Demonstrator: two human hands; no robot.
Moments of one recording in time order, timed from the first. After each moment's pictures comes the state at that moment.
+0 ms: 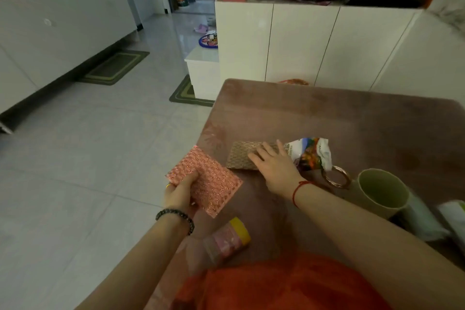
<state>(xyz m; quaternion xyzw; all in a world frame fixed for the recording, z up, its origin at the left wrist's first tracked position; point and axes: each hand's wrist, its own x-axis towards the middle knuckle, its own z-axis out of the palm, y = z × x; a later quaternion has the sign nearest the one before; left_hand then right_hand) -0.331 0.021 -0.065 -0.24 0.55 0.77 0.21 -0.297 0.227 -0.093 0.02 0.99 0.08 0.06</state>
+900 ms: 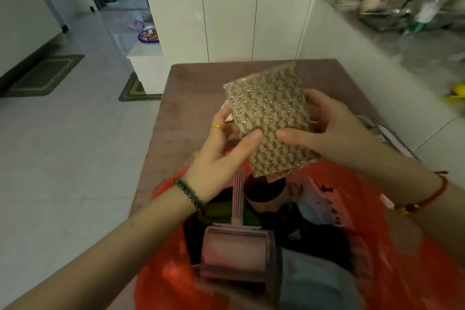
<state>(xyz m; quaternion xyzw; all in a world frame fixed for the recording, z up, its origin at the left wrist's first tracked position) -0.113 -0.008 0.079 0.39 0.57 0.66 0.28 0.011 0.130 0.127 0.19 0.80 -0.53 -0.18</state>
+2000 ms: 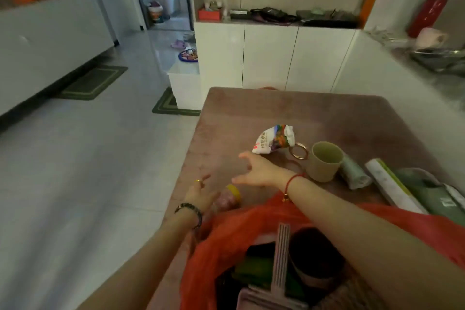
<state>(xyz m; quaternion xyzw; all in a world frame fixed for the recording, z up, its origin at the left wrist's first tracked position) -0.258 -0.022 -0.061 0.11 0.84 0.47 0.25 -0.193 0.131 0.005 0.19 0.90 -0.39 0.10</state>
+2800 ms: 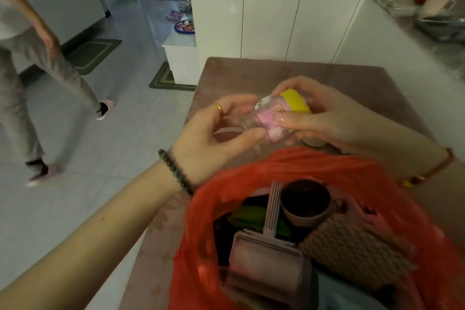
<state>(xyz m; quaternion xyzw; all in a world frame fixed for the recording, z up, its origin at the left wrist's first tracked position) -0.165 -0.054 0.108 0.44 0.70 0.54 0.16 -0.066 0.117 0.134 0.09 0.77 -0.63 -0.06</state>
